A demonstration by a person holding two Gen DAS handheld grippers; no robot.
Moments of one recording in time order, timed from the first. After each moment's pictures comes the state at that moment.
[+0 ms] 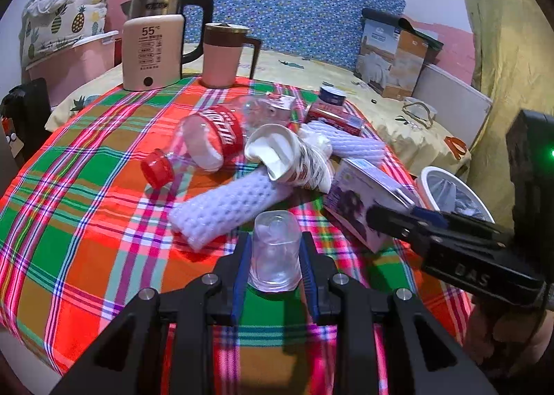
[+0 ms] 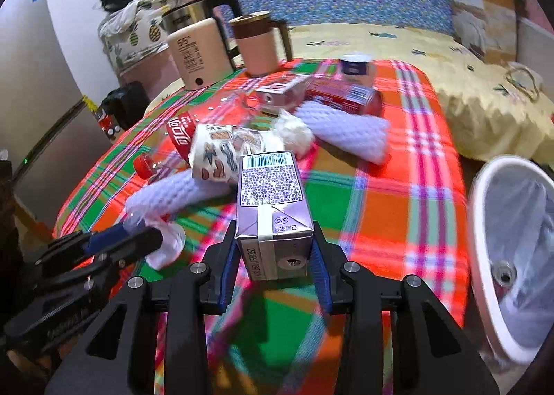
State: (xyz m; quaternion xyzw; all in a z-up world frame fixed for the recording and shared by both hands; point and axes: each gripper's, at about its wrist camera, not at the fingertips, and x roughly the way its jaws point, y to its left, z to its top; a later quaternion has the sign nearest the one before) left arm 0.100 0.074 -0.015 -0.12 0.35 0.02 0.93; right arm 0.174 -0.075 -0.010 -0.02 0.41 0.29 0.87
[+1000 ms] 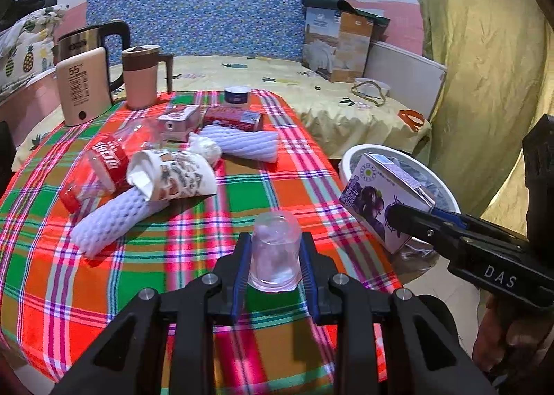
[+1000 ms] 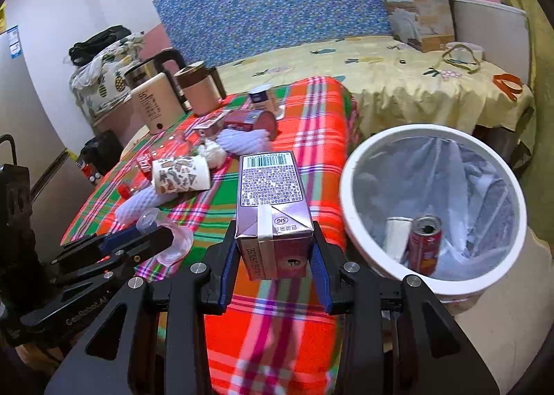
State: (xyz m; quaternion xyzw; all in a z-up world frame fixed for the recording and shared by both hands) left arm 0.105 -0.020 0.009 -0.06 0.35 -0.06 0.93; right arm 0.148 -0.167 0.008 0.05 0.37 0.21 0.90
